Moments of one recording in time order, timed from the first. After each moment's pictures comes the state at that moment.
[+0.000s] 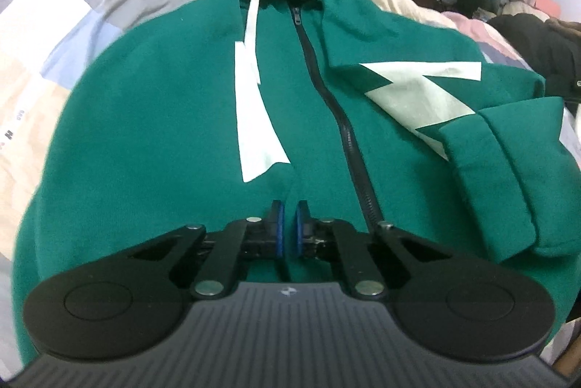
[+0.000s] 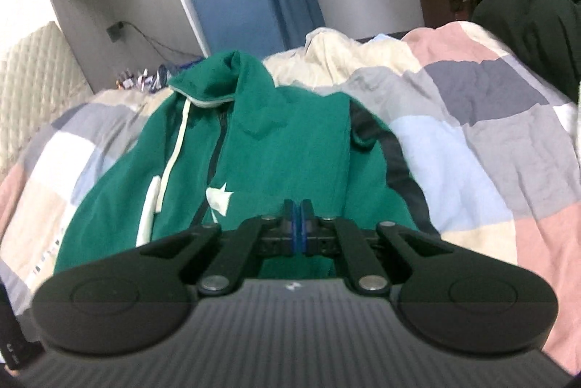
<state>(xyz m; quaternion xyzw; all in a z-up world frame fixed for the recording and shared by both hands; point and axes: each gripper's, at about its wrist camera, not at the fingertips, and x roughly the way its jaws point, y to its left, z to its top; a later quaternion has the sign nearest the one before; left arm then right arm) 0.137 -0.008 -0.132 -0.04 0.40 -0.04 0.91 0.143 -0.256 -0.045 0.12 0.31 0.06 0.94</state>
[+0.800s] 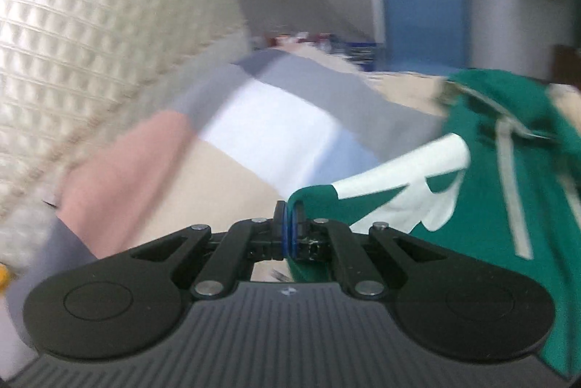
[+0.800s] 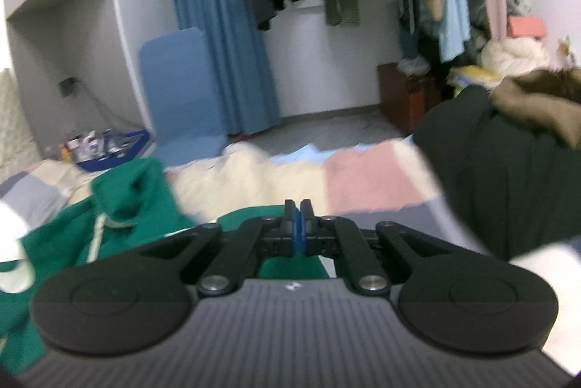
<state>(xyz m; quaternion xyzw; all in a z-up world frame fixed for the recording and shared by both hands) 0.196 0.209 0.015 0.03 0.34 0.24 0.91 0.253 -0.389 0.053 0.06 0.22 -0.02 0.97</state>
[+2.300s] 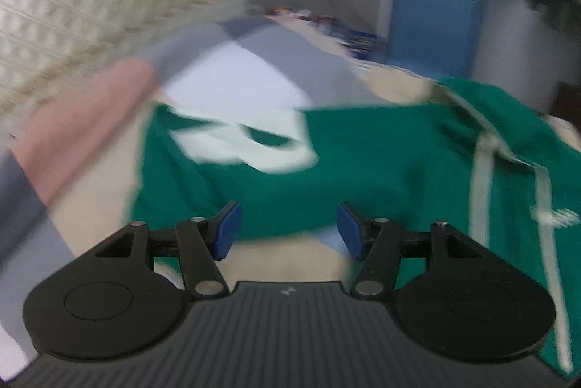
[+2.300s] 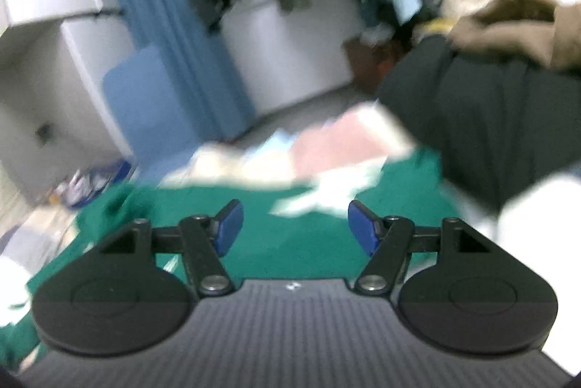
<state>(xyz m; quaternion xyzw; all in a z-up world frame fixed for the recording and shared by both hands) 0.212 0.155 -0.011 -0.09 0.35 0.21 0.91 0.230 -0.416 0.003 0.17 0.25 -0.05 0.95</state>
